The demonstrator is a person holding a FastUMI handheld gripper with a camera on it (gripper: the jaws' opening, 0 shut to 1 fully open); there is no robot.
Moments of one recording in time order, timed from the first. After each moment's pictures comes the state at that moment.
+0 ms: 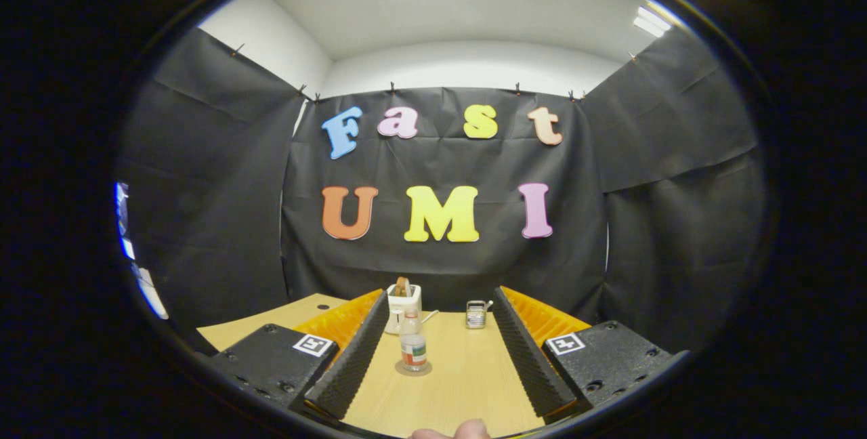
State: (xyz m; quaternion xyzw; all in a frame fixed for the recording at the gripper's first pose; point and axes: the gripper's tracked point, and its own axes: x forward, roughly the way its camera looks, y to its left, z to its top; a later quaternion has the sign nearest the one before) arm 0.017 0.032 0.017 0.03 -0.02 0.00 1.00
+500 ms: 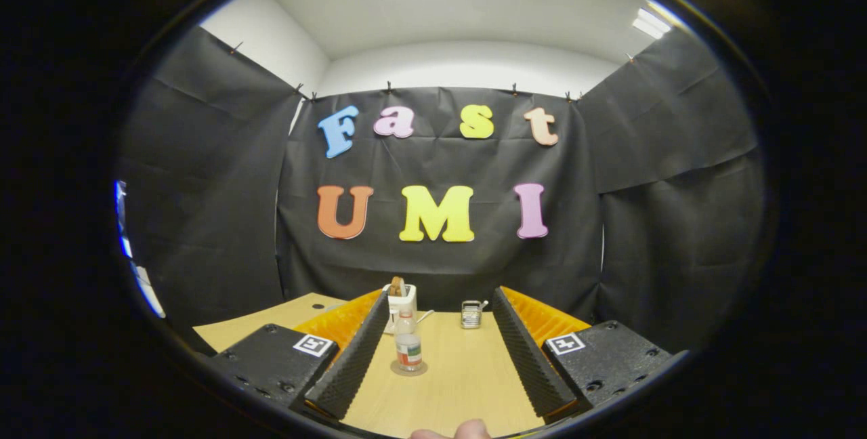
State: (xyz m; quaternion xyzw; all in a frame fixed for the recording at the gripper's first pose) arm 0.018 0.027 0.017 0.02 -0.02 -0.01 1.00
